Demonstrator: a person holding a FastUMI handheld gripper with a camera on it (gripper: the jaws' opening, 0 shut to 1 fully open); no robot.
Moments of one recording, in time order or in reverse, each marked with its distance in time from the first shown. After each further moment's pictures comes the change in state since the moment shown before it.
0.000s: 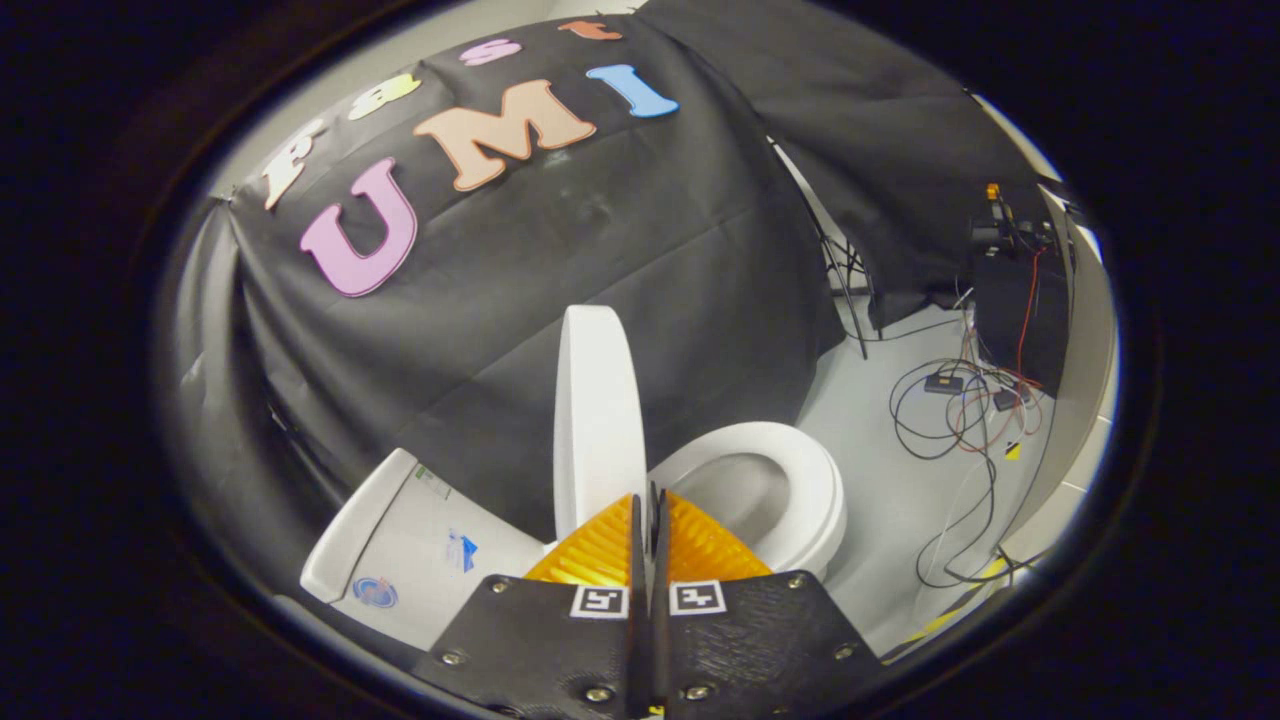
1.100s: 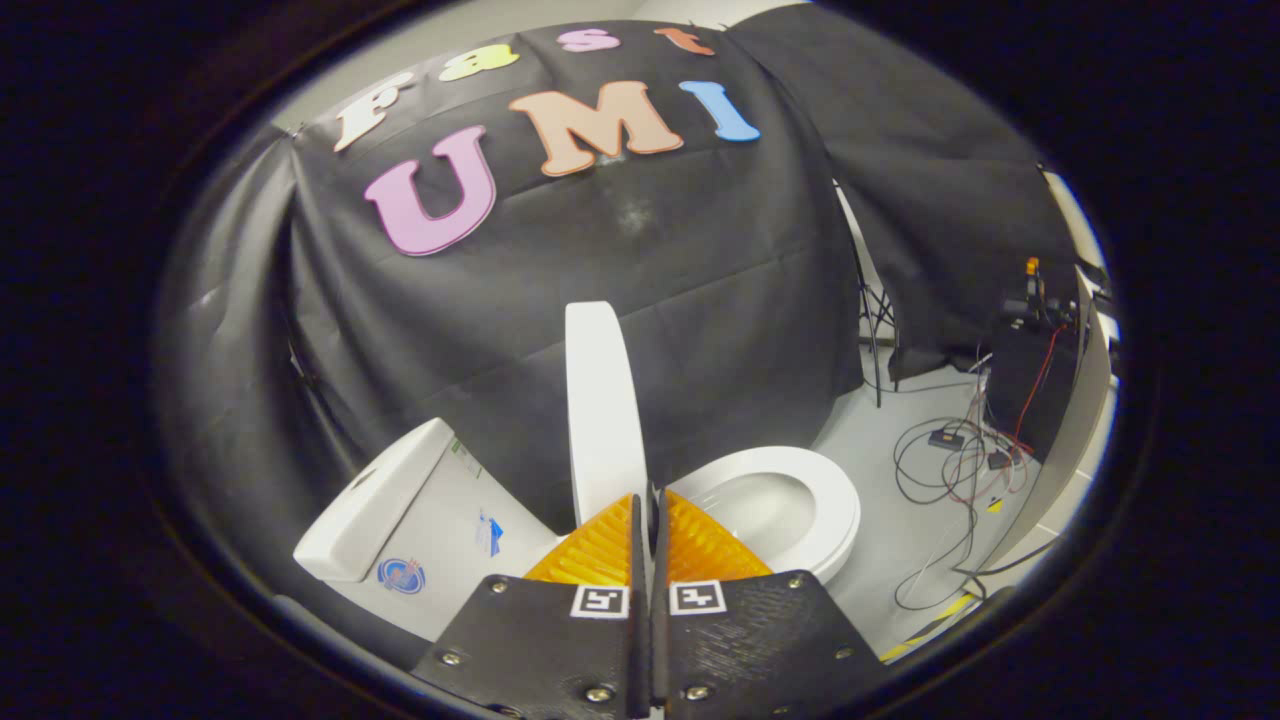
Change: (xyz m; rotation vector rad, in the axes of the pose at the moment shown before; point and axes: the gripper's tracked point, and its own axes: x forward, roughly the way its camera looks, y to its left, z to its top) arm -0.027 0.079 -0.007 -0.209 -0.053 0.034
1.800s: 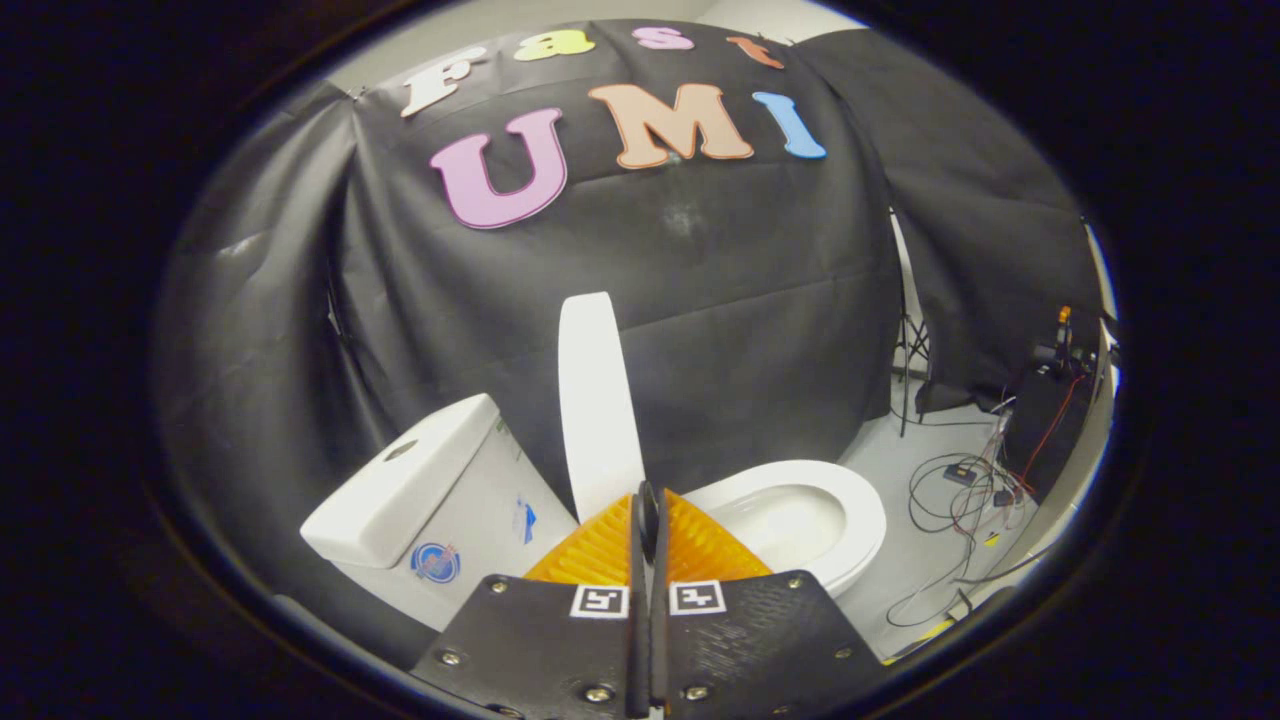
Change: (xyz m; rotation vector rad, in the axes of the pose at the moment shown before) arm -0.006 0.056 -0.007 -0.106 -0.005 0.081
